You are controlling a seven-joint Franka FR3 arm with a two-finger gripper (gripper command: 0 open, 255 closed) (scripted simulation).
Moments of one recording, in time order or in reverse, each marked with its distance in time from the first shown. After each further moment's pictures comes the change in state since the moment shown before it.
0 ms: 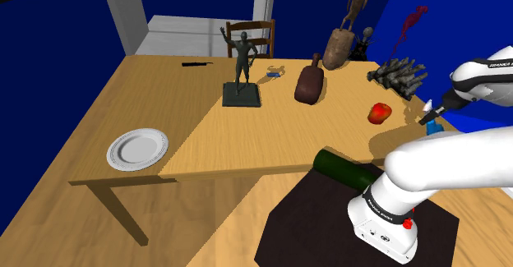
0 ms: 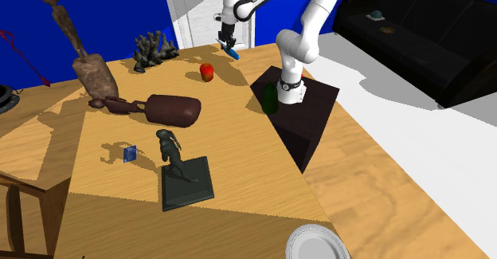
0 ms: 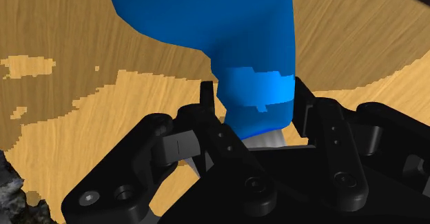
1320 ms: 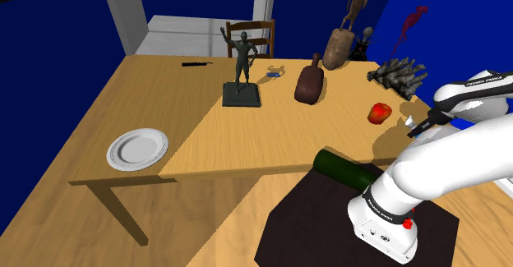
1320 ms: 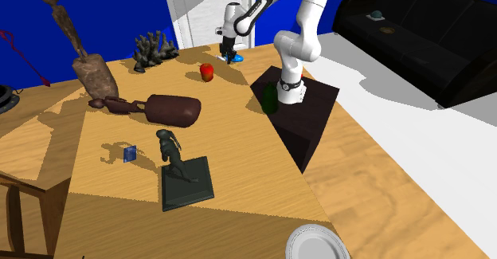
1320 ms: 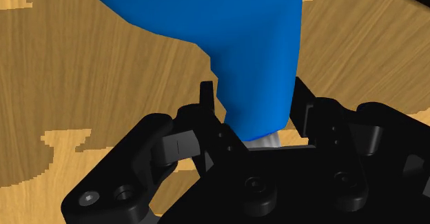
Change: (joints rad) arm 0.253 0.130 -0.338 -0.048 -0.033 0.256 -0.021
